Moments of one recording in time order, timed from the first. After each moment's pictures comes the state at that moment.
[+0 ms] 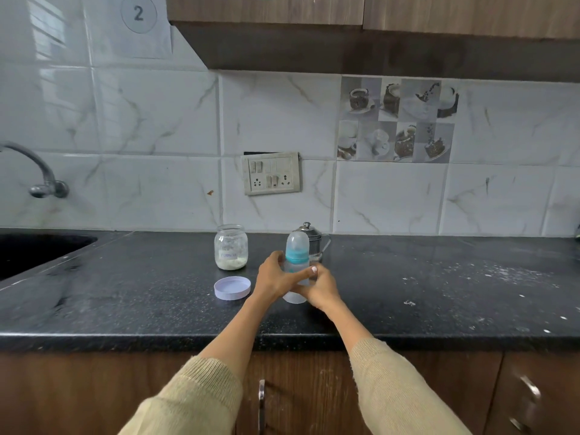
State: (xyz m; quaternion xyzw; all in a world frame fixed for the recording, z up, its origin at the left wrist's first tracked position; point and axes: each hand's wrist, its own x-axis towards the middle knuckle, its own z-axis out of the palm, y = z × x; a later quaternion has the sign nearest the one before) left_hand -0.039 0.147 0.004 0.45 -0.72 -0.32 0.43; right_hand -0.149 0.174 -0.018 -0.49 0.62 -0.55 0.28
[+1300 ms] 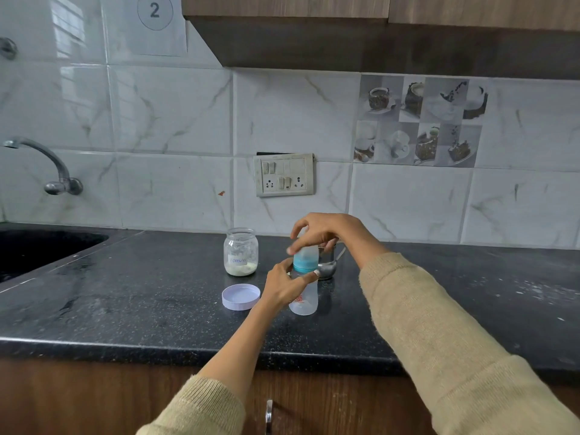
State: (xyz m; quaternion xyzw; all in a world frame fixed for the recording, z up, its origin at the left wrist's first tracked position) left_hand -0.038 0.121 0.004 0.42 -0.72 -0.34 0.43; right_hand -0.136 0.152 0.138 -0.70 0.71 -0.07 0.10
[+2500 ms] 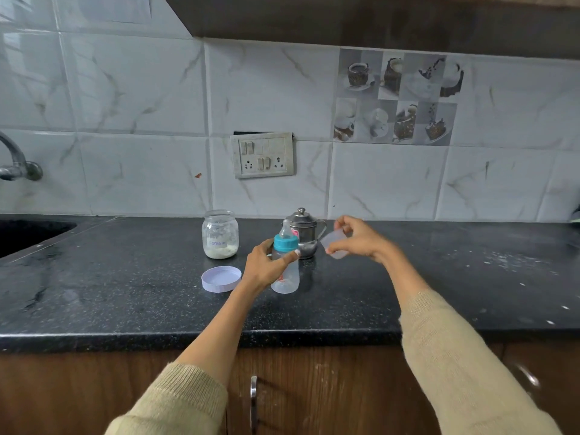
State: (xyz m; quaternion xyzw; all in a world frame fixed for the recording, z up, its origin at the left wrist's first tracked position) left_hand -0.039 0.115 -0.006 0.40 -0.71 -0.36 0.45; right_hand -0.238 0.188 0.061 -0.59 0.68 -0.38 0.20
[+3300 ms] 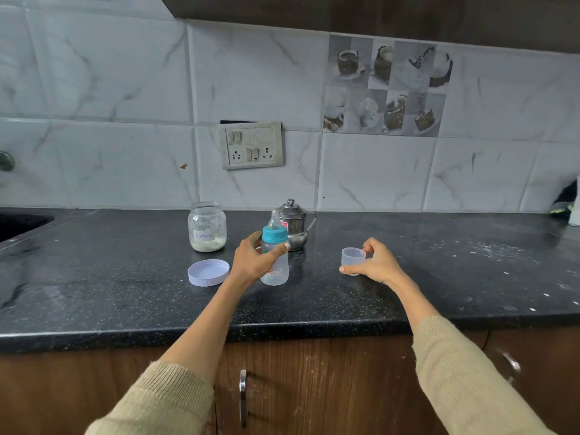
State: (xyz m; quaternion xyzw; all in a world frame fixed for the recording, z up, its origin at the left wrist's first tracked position) left_hand -0.041 0.110 -0.013 0.38 -0.71 -0.38 0.46; right_hand -0.290 0.206 -0.011 -0.49 0.75 -0.43 0.13
